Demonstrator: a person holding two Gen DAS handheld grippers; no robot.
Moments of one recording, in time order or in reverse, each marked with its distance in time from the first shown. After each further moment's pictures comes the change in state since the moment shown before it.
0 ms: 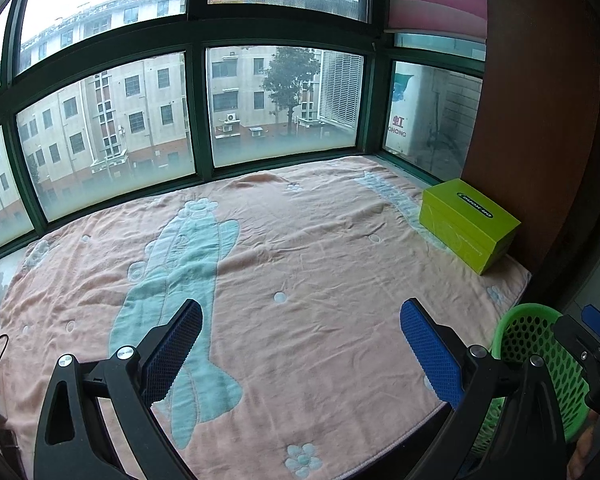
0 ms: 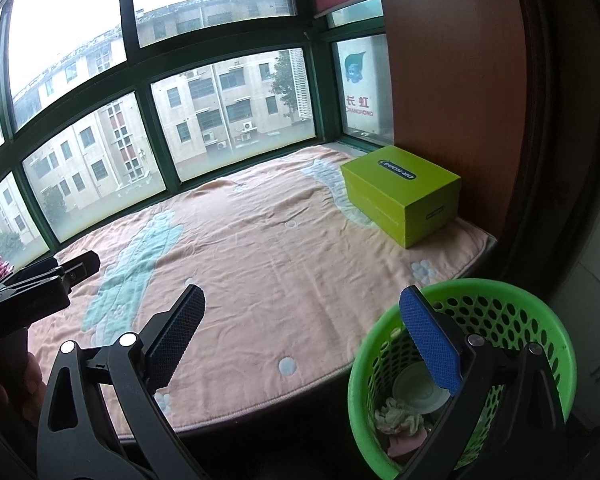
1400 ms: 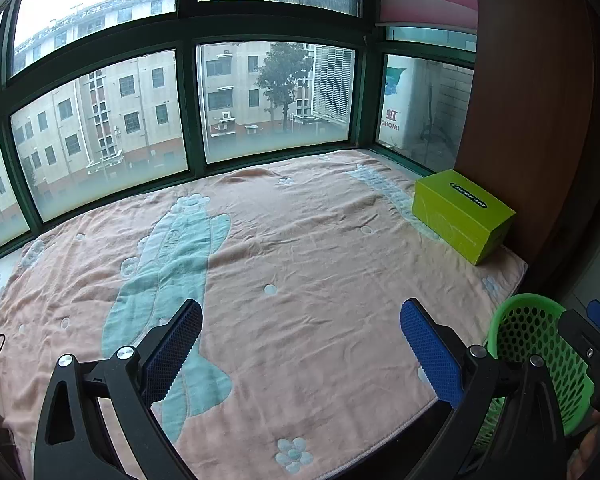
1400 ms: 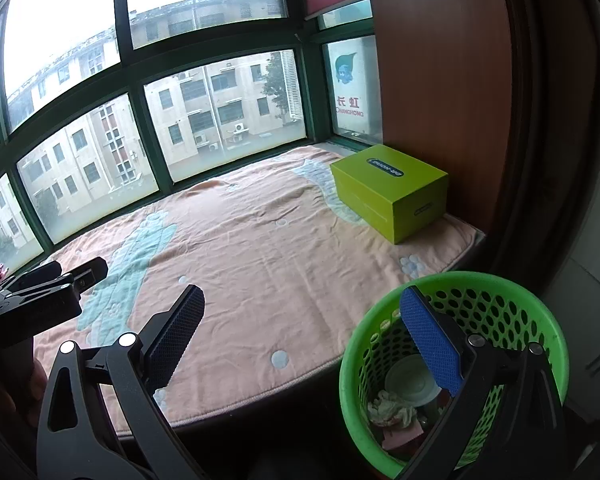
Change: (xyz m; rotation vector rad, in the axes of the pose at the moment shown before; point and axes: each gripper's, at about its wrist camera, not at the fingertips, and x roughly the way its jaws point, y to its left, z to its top) left arm 0.002 -0.006 -0.010 0.017 0.009 -0.017; right arm -0.010 0.000 -0.006 0.005 -0.007 -0.029
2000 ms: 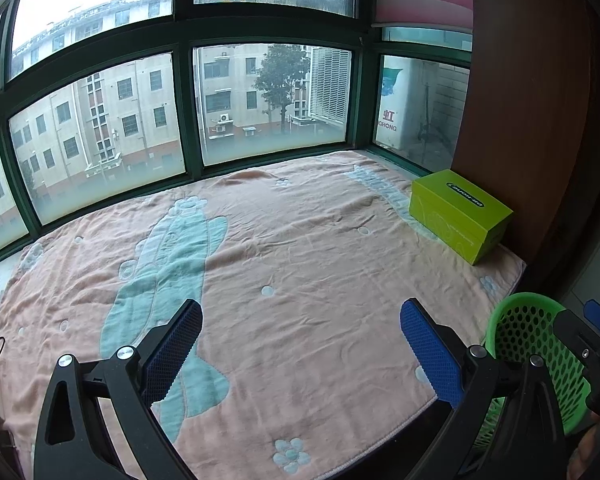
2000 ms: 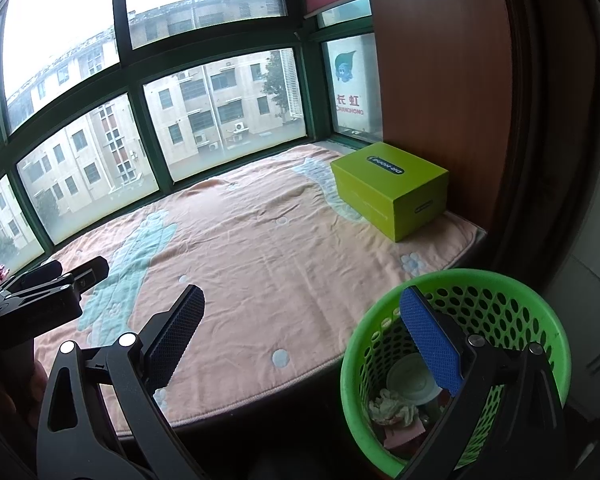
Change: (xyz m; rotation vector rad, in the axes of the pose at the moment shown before) left arm -0.001 -0.003 0.000 0.005 -0.005 0.002; right arm 0.001 0.001 0.000 0.003 0.004 0.002
